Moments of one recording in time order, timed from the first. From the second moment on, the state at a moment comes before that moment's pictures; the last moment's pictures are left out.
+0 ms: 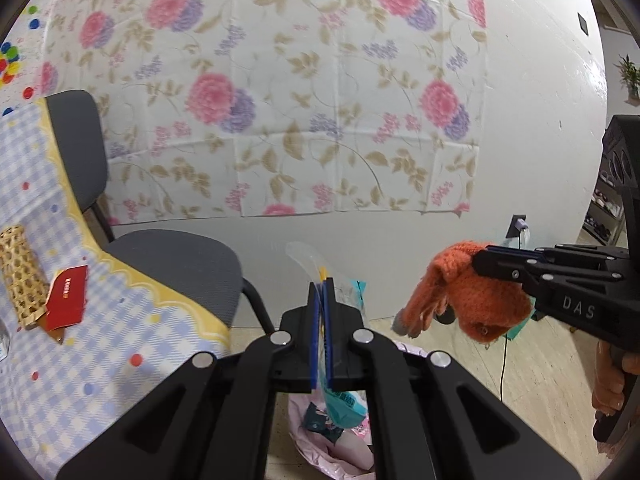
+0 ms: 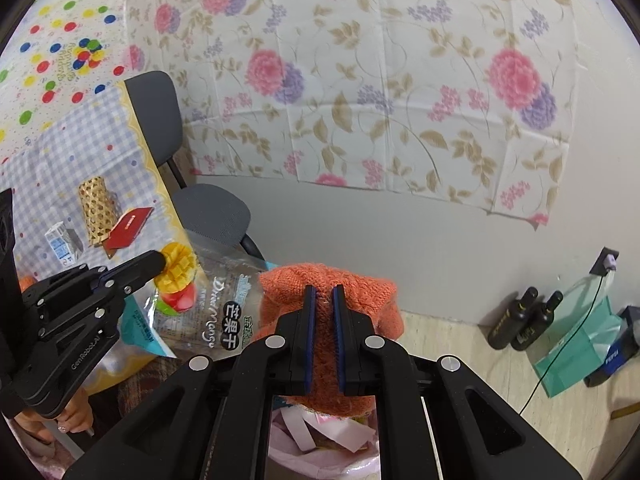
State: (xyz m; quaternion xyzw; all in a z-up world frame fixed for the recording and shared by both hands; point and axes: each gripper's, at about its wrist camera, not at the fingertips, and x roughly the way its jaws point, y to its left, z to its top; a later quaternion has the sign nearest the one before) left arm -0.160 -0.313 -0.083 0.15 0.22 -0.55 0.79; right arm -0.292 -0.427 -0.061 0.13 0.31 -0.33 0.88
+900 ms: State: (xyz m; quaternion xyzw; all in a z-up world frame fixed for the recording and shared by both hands) left arm -0.112 -0.280 -0.067 0.13 0.23 -0.47 0.84; right arm -0.267 -0.436 -0.070 0.16 0.30 -0.30 0.89
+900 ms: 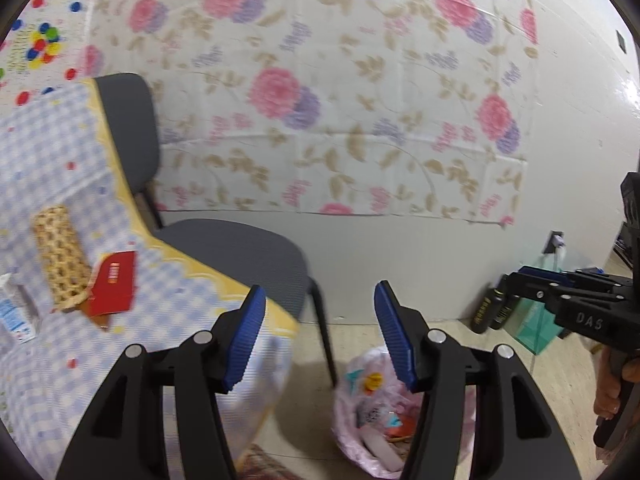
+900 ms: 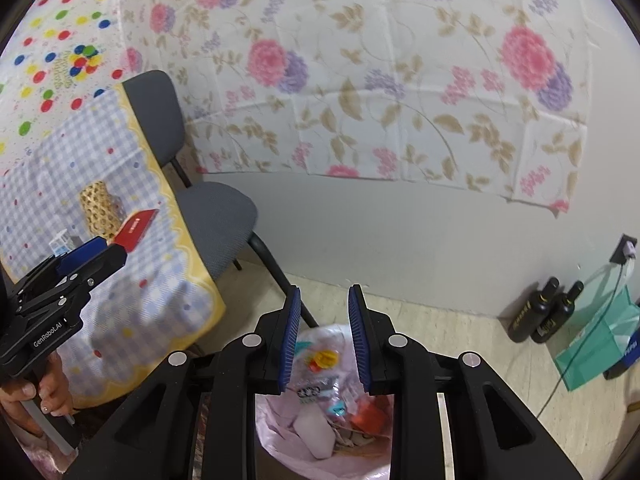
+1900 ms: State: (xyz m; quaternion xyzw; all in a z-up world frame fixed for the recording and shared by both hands) left arm 0.032 -0.079 -0.024 0.08 0.24 -0.15 0.95; right arm -0.043 -0.335 -0.059 0.08 0.33 -0.09 0.93
